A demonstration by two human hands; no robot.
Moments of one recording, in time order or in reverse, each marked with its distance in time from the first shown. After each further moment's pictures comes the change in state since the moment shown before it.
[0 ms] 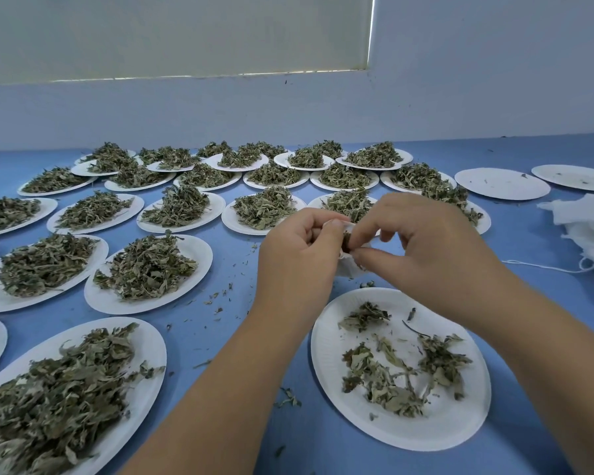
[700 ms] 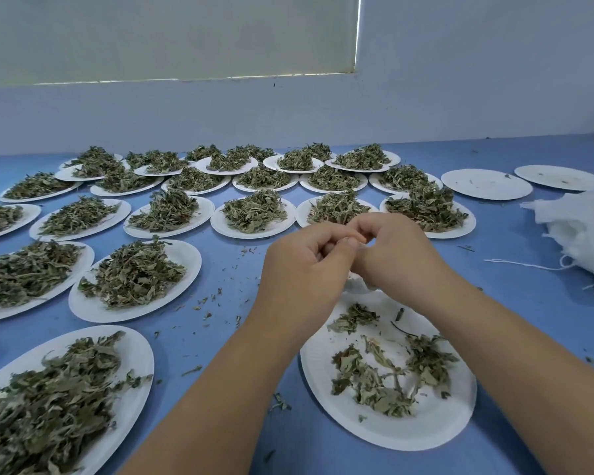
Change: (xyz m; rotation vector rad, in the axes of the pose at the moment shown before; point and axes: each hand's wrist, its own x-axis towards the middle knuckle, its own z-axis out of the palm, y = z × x) left_hand -0.006 0.002 0.006 0.089 -0.146 0.078; right_hand 0.011 0.012 0.027 0.329 -0.043 0.497
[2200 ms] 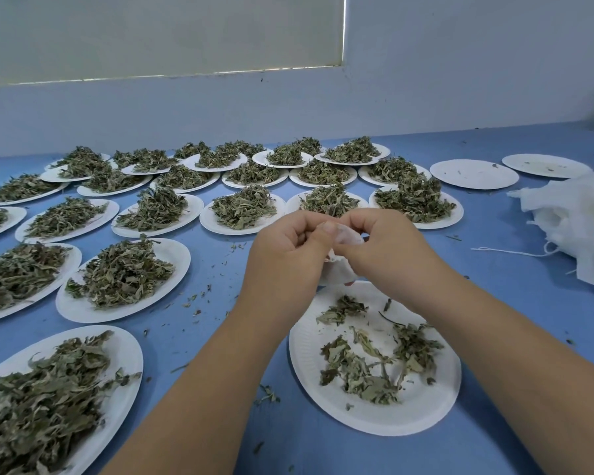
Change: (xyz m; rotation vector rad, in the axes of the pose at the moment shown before) left_hand 0.001 -0.001 -0.001 -0.151 -0.034 -0.044; right_hand -0.006 0.008 -0.002 0.124 0.013 -0.035
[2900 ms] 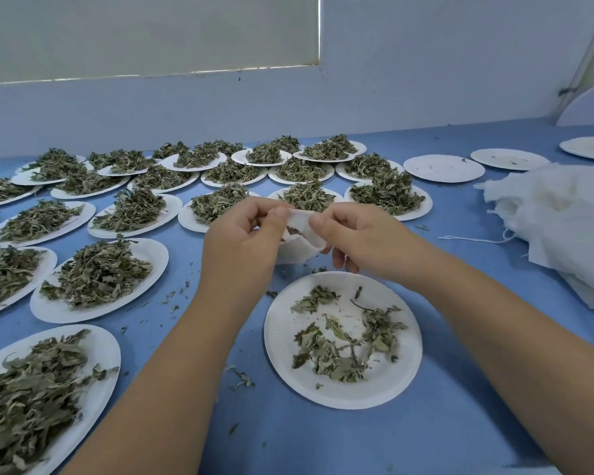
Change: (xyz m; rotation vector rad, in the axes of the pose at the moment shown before) left_hand 0.003 0.001 -0.009 0.161 0.161 0.073; right_hand -0.002 0.005 -0.025 -0.102 -0.175 -0.016
